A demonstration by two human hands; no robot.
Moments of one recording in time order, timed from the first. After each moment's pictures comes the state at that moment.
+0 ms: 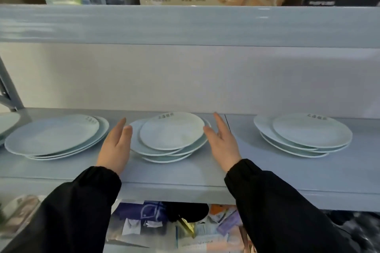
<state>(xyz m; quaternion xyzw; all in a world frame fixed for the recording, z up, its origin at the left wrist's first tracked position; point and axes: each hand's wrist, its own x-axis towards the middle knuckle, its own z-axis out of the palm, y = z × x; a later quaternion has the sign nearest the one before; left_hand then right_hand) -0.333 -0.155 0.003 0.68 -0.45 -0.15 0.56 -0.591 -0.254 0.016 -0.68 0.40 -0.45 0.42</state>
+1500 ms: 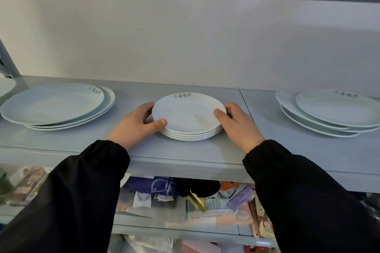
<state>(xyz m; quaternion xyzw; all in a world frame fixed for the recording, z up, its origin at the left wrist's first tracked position) -0.311 -0.171 -0.017 0.64 -0.60 -0.23 0.42 -0.581 -0.273 -0.013 -0.75 0.47 -0.34 0.31</state>
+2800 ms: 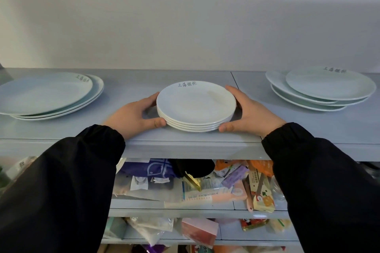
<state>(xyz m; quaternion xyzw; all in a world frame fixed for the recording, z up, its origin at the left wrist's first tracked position) -0.325 -0.168 -0.014 0.63 -0.70 -0.18 0.27 -0.643 -0.259 -0.003 -0.85 0.35 -0.25 0.31</state>
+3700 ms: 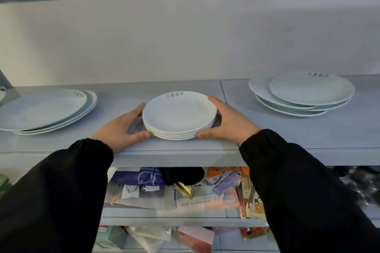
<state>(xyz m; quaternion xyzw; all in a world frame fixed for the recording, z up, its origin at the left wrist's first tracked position) -0.334 -0.161 -0.012 0.68 -0.69 -0.13 0.21 -0.648 -0.268 -0.006 -0.86 0.33 -0.25 0.31</state>
